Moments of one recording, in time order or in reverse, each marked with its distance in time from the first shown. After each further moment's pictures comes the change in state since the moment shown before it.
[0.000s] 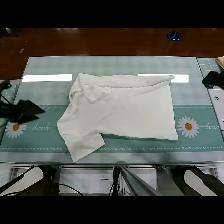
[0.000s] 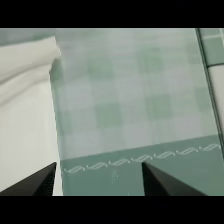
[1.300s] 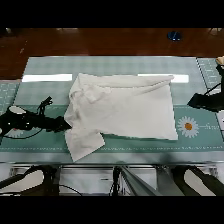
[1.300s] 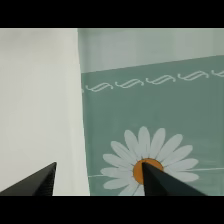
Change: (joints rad) left arm -0.344 -0.148 -0.310 -0.070 0.415 0.114; right arm -0.026 0.022 -0.169 0.073 0.154 -0.056
